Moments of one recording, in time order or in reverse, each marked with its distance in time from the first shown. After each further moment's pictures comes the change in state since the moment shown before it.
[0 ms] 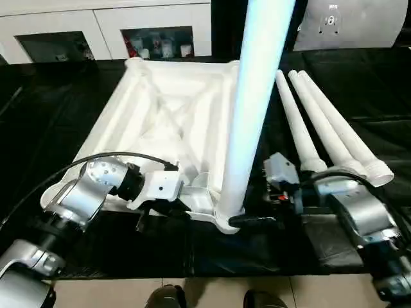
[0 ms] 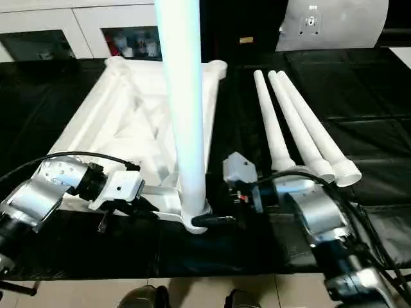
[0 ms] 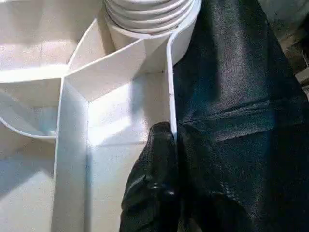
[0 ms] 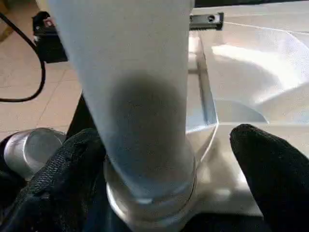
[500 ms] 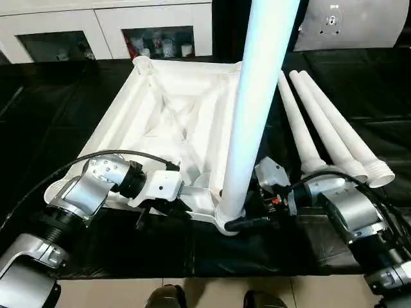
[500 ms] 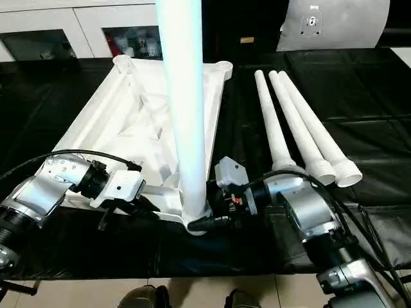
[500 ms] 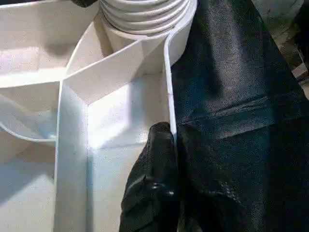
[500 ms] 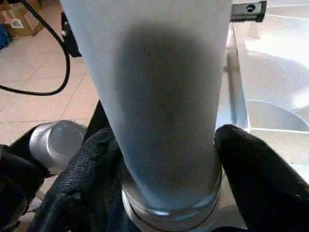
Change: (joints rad) left arm -0.030 -0.012 -0.008 0.072 -0.003 -0.079 -0.026; right arm -0.034 0.010 0.052 0.060 -0.002 -0.013 0.071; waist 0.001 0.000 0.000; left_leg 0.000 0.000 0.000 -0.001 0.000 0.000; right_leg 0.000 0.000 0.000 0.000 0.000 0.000
